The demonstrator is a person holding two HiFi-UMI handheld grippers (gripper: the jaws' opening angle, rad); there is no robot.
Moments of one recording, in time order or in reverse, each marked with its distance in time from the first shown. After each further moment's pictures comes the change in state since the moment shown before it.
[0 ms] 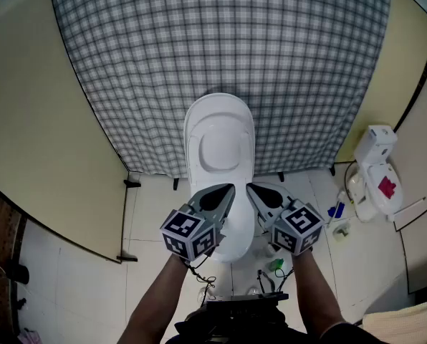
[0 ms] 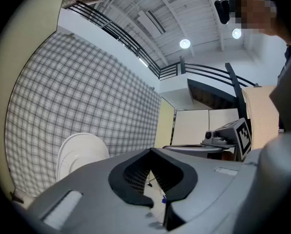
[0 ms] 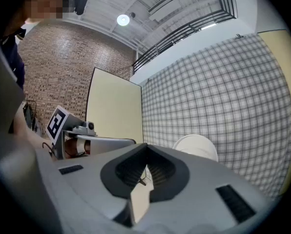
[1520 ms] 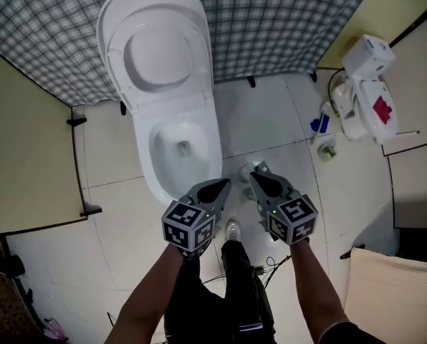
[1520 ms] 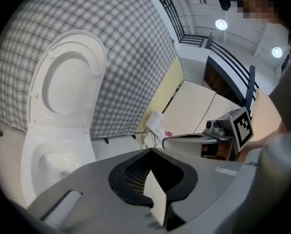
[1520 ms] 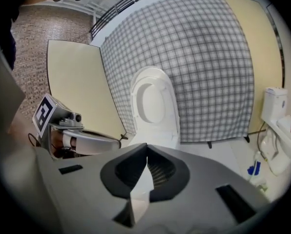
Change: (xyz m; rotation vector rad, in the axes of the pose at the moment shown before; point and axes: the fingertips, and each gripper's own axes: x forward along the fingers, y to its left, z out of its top) left arm 0.066 -0.047 -0.327 -0.349 0.476 -0.105; right arm -0.099 -0.093 -0.307 0.292 0.482 -0.276
